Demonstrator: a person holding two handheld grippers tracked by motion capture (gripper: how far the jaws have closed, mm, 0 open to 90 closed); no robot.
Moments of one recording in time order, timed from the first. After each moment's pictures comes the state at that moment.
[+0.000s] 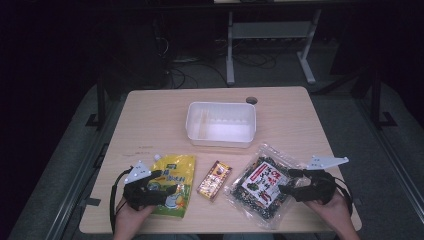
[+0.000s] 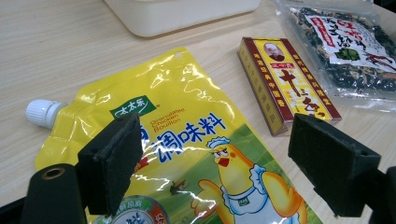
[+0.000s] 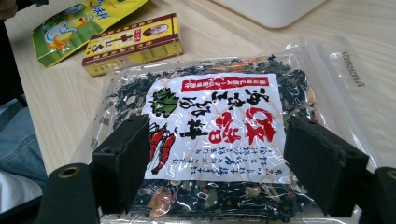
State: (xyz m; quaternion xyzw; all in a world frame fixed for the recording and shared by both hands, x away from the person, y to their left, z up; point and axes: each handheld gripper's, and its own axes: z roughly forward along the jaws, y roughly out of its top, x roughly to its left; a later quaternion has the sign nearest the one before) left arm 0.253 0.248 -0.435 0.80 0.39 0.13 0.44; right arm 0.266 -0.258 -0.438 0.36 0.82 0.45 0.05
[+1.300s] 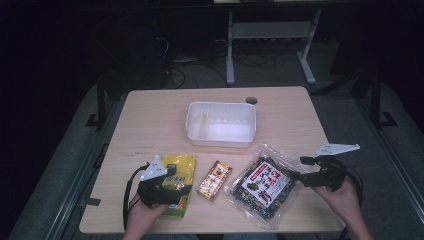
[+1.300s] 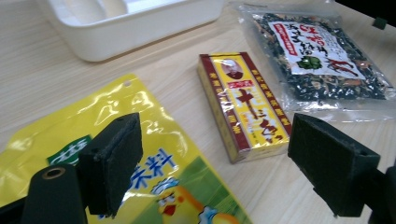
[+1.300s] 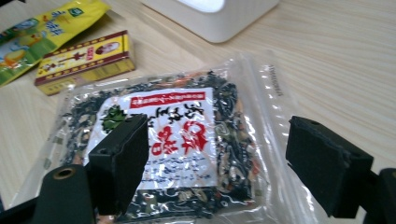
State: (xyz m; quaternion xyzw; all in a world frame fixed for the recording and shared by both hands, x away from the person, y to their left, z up) left arm 0.256 0.206 -0.423 0.82 0.34 0.11 0.45; right arm 0.289 -0.283 -0.418 0.40 0.81 0.42 0.09
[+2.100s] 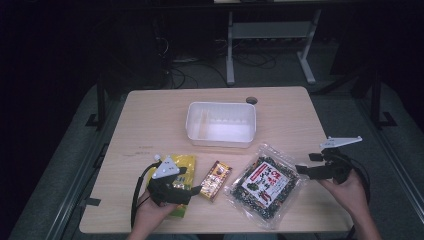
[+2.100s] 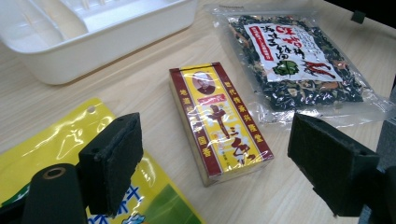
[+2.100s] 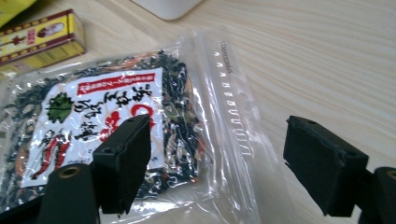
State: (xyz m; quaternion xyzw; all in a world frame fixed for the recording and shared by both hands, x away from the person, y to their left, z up) left arm 0.258 0.181 -0.413 0.83 0.31 0.10 0.44; right arm 0.307 -0.302 -0.418 0.44 0.81 0.37 0.10
